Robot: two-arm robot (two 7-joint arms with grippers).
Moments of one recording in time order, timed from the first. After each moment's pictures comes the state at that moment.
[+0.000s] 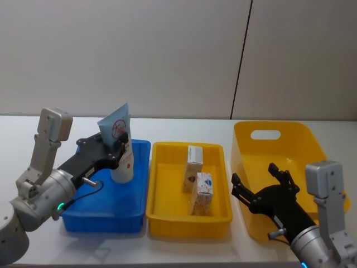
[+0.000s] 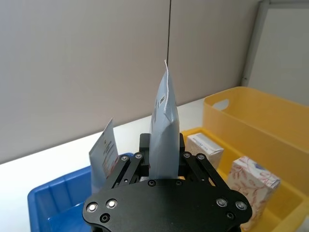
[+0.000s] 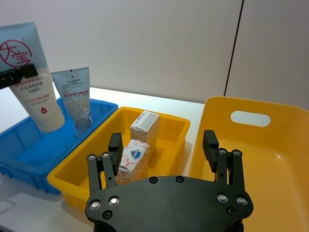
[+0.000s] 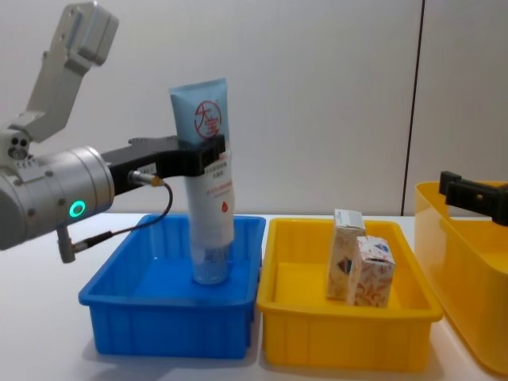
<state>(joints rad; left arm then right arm) -0.50 0.23 0.36 -1.24 -0.40 -0.07 -0.43 -0.01 0.34 -0.23 -1.77 0.29 0.03 0.07</state>
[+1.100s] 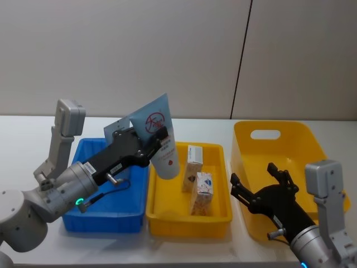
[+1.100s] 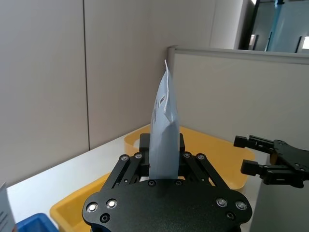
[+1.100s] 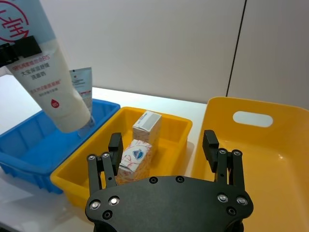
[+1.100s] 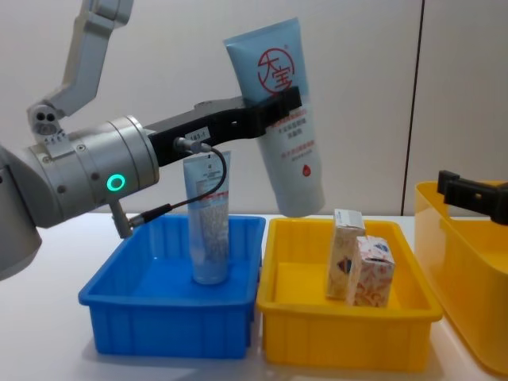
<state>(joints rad) -0.56 0.20 0.40 -1.18 -0.56 -0.14 -0.74 -0.02 0.34 -0.23 -1.77 0.29 0.04 0.07</state>
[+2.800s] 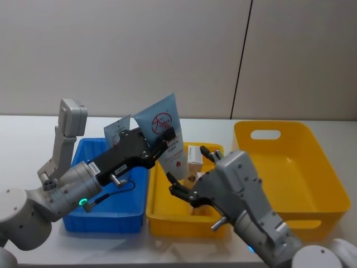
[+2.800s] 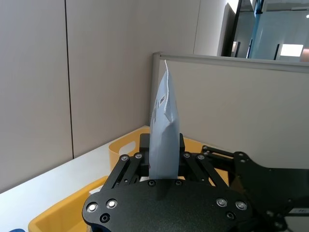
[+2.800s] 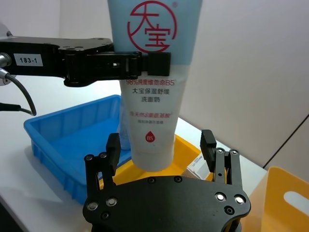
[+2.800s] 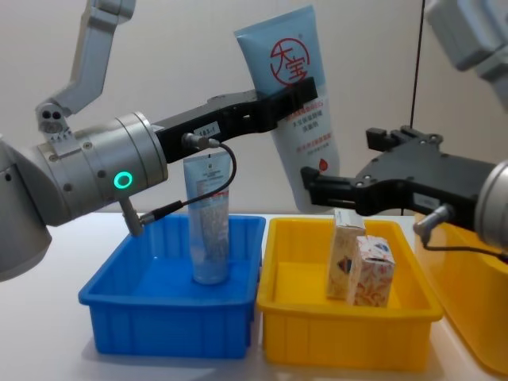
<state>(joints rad) -0.58 0.19 0.41 -1.16 -0.60 -0.15 -0.81 0.20 0.32 -0.44 -1.66 0.01 0.01 0.17</state>
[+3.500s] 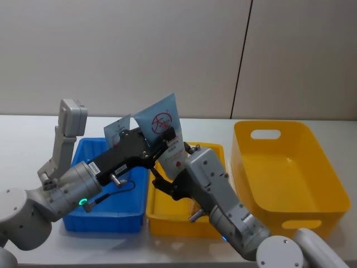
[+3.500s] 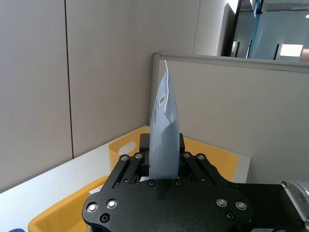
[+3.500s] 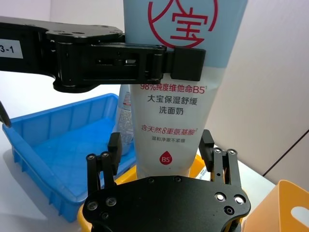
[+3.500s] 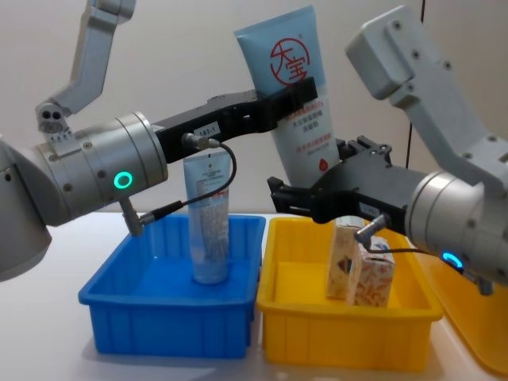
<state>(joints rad) -0.58 0.19 0.41 -1.16 -0.60 -0.15 -0.81 0.30 0.22 -0.49 -1.49 -0.10 -0.02 0.11</state>
